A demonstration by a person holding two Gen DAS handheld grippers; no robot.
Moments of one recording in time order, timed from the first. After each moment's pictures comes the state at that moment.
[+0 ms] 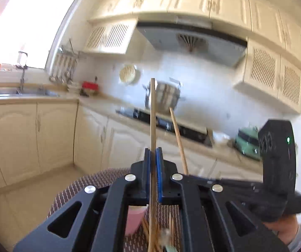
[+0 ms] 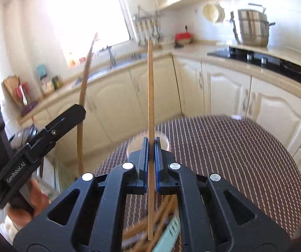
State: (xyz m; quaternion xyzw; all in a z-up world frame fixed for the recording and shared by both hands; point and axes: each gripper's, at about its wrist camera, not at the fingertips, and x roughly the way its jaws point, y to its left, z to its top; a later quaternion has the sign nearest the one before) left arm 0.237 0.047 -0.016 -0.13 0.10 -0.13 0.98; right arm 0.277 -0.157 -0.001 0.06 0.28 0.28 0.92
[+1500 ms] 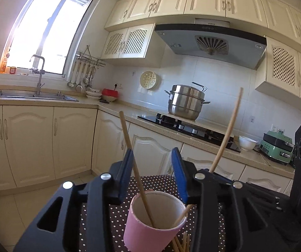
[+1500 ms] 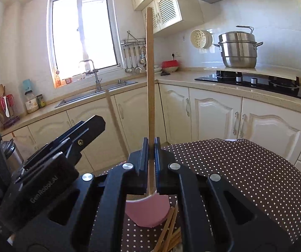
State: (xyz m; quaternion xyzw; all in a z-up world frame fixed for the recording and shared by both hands) left arm 0.286 0.054 -0.071 -0.11 0.09 -0.06 0.99; right arm 0.295 -0.115 -0.047 0.06 0.19 0.22 0.96
